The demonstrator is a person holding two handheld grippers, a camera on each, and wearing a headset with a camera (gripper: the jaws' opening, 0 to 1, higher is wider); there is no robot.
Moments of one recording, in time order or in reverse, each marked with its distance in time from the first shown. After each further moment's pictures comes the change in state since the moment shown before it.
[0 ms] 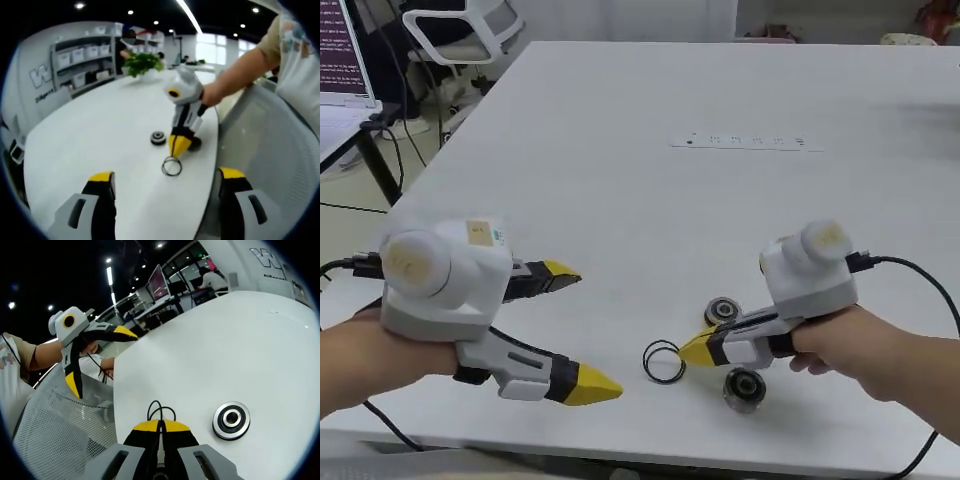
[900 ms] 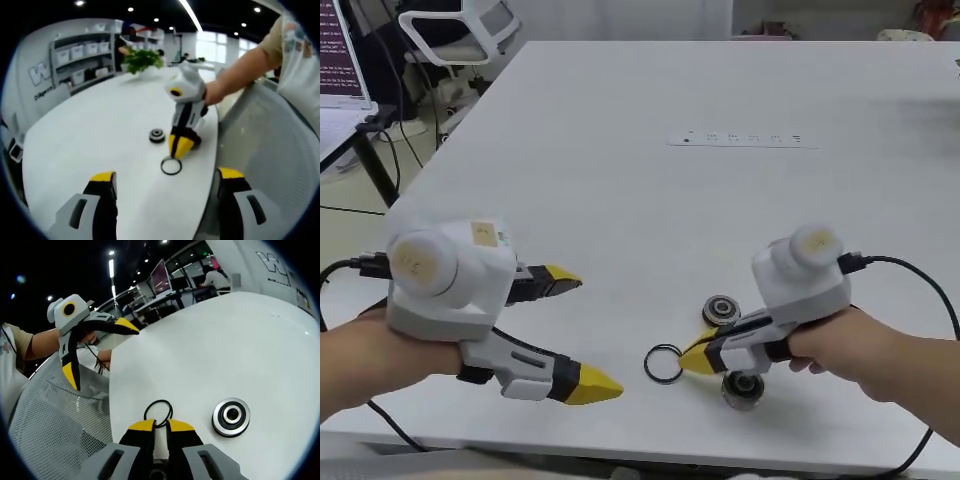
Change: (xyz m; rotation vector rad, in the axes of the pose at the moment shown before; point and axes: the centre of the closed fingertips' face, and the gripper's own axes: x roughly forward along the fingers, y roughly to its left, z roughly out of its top) left arm 0.005 0.000 -0.003 -0.008 0.023 -0.011; right arm 0.002 -0.002 -0.009 -0.066 0.053 -0.038
